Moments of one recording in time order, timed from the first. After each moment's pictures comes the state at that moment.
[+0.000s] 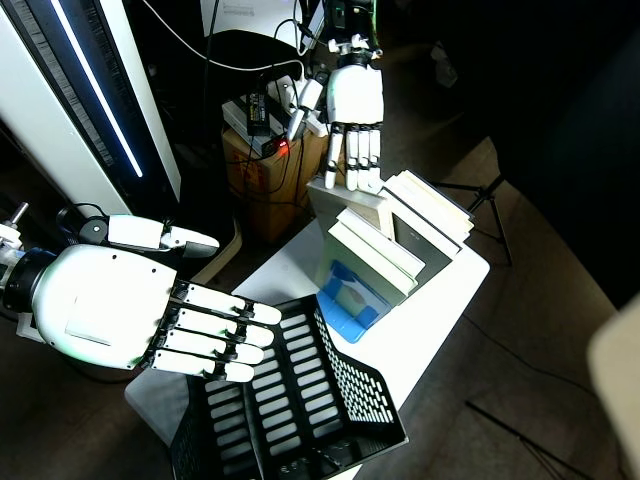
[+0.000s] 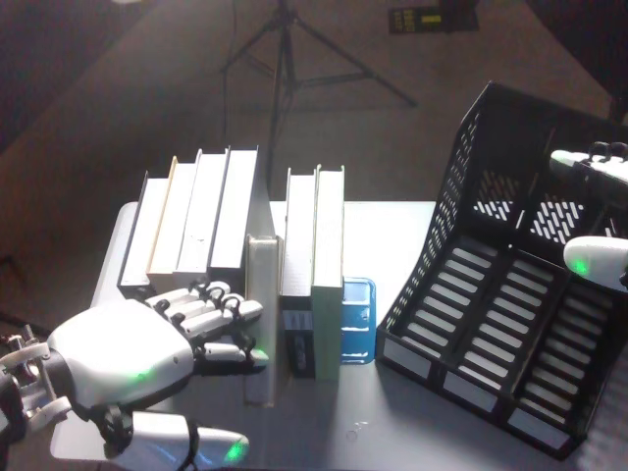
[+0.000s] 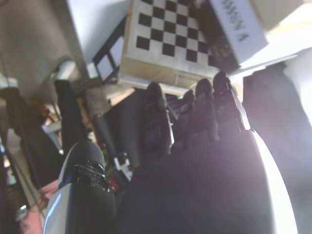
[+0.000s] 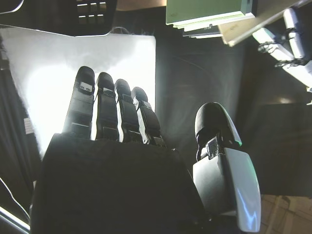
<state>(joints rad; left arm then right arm) 1.01 -1.04 1.06 0.04 -0.70 0.91 -0.92 -0.90 0.97 0.36 0.82 -0.71</state>
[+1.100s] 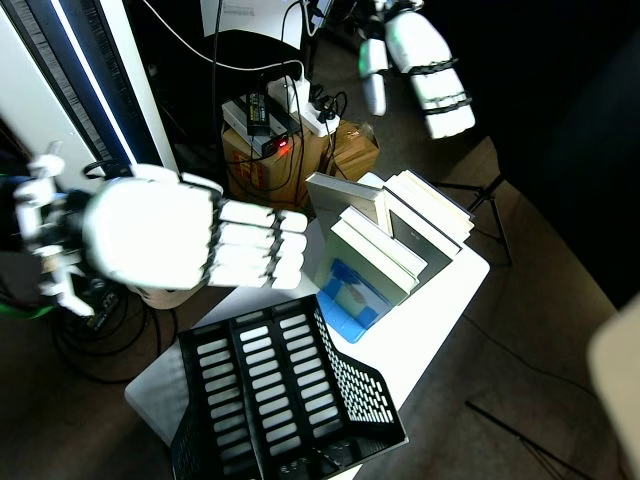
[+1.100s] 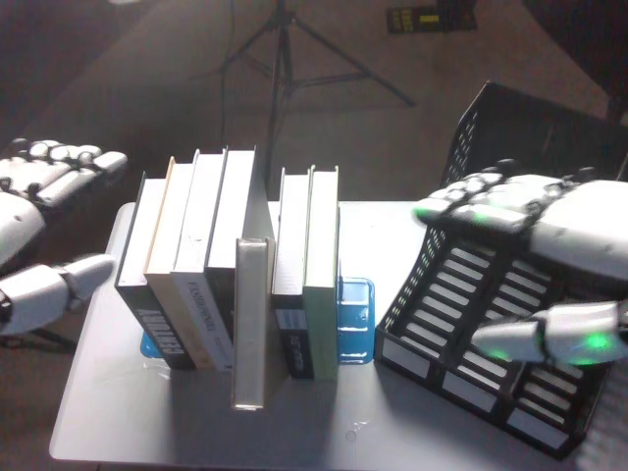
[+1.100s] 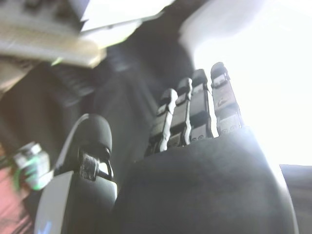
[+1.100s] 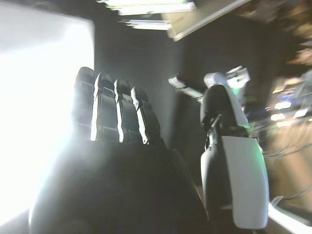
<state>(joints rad) 1.12 -0.90 1.11 -0.39 -1.07 0.88 -0.69 -0.98 0.99 -0.15 0.58 -0.71</state>
